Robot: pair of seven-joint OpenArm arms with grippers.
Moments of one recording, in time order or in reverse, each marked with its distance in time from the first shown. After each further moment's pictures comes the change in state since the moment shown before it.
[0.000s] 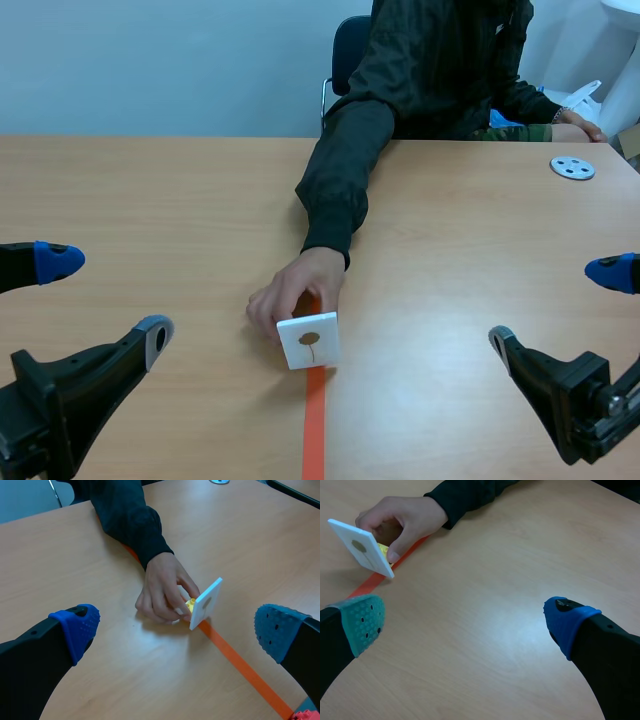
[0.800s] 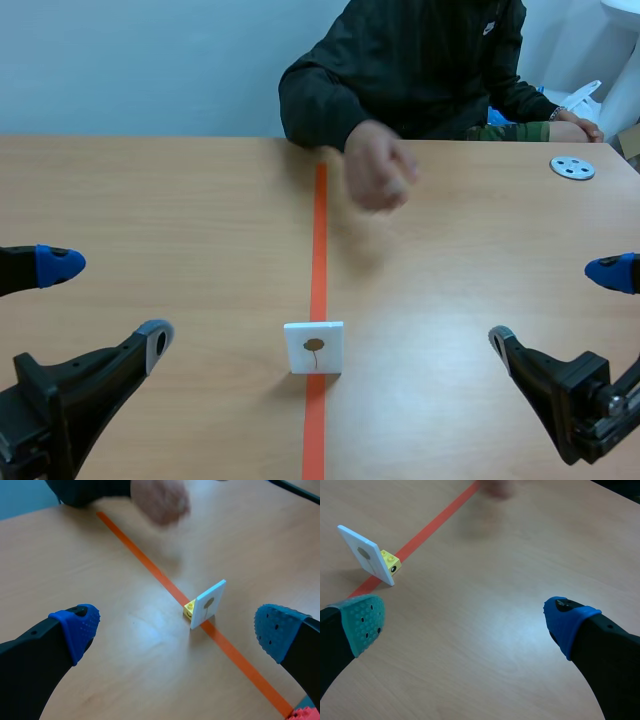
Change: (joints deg) left arm 0.0 0.0 0.0 0.0 0.0 0.0 1.7; right arm 0.0 0.0 0.0 0.0 0.0 0.0 0.0
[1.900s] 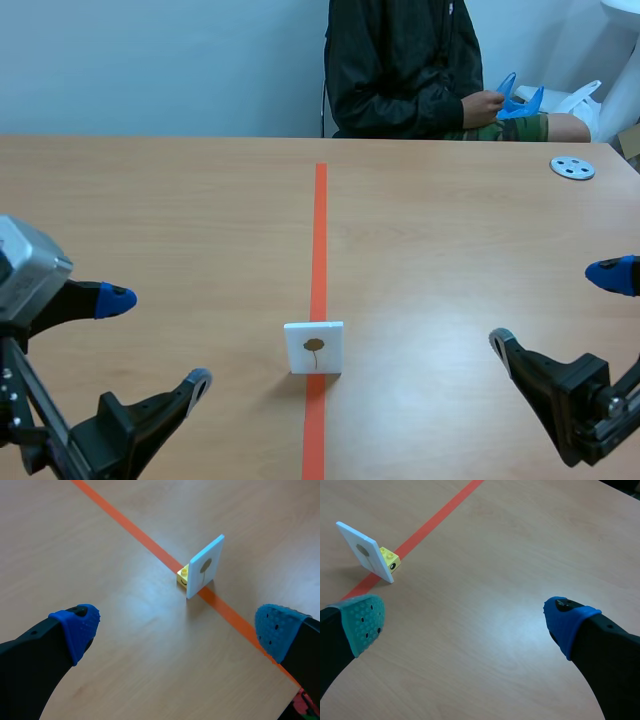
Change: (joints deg) left arm -10.7 0.0 10.0 -9.4 7.9 -1.0 3.7; right arm 0.0 0.0 0.0 0.0 0.0 0.0 -0.7
